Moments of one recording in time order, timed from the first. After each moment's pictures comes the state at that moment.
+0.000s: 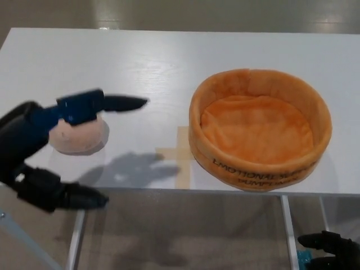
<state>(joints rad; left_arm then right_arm) -0.18 0.69 0.09 -0.18 -0.21 -0.40 -0.59 -0.28 -0.30 0.06 1.25 -0.25 -0.49 -0.18</state>
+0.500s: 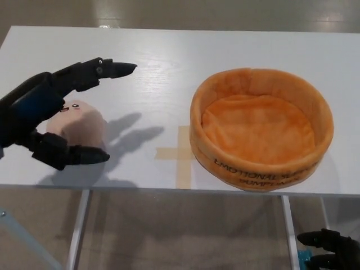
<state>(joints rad) -0.40 0.69 -0.02 0.14 0.04 -0.40 -0.49 -0.28 -0.30 0.06 1.25 -0.25 -0.49 -0.18</state>
